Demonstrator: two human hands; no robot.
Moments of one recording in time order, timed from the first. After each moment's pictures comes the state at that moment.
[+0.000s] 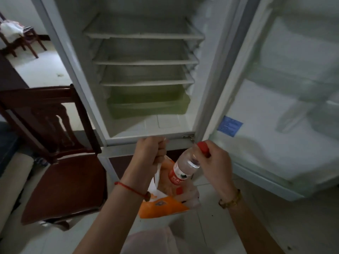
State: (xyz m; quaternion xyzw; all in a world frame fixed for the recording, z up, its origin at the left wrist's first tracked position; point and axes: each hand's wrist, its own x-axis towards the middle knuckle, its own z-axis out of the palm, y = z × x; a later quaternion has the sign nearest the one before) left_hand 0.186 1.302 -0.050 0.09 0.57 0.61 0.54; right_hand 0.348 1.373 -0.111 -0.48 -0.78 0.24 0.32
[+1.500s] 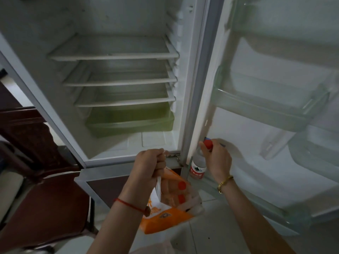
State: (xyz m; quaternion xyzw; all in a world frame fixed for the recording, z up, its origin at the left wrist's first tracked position) left_hand 0.236 1.403 -0.048 0.07 0.56 0.61 0.56; right_hand 0.384 1.547 -0.139 -0.57 -0.76 0.15 0.28
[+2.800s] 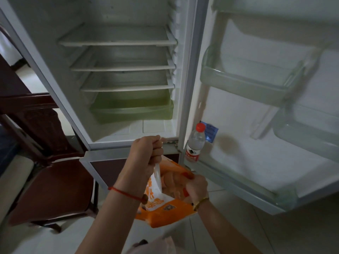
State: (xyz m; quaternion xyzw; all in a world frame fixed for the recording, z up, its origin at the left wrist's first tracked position) left_hand 0.282 1.363 -0.039 0.08 0.55 0.64 0.53; right_hand 0.413 1.446 -0.252 -0.59 -0.61 0.48 0.22
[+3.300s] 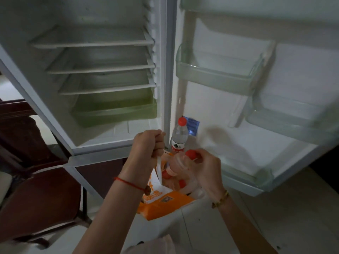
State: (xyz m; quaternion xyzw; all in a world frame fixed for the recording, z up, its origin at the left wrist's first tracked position) left_hand 0.319 1.379 -0.037 0.11 0.54 0.63 0.54; right_hand 0.477 1.433 -0.142 -0.51 -0.73 0.30 0.36
